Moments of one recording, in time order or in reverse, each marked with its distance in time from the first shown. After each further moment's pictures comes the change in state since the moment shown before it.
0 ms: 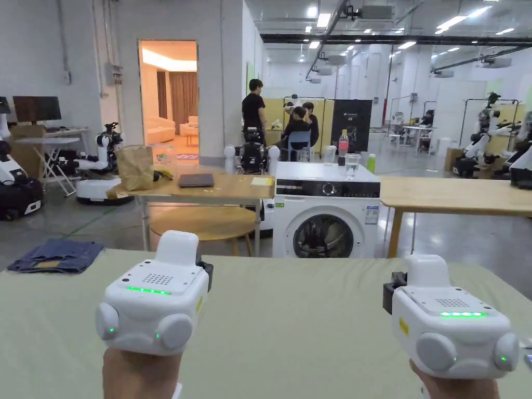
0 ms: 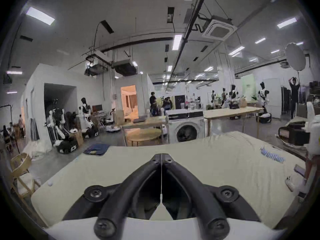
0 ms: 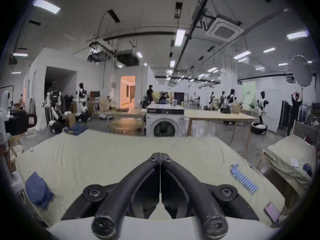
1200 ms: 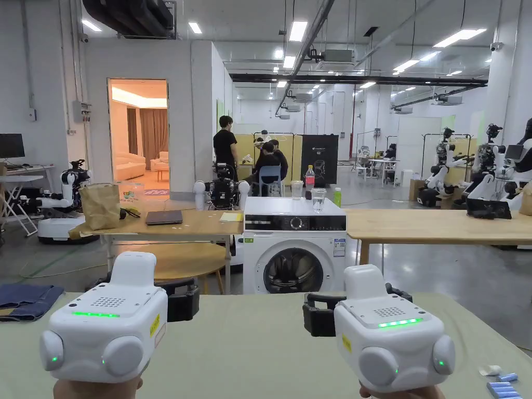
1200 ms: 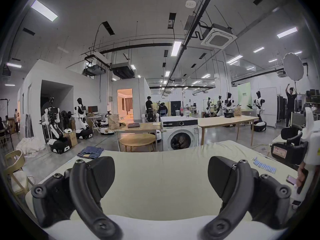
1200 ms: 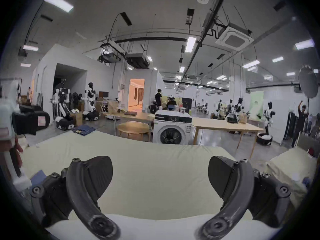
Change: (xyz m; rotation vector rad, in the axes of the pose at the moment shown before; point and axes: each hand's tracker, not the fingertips) left arm -0.007 0.028 0.003 0.048 -0.047 0.040; right arm -0.021 0.033 0.016 0.013 0.091 0.041
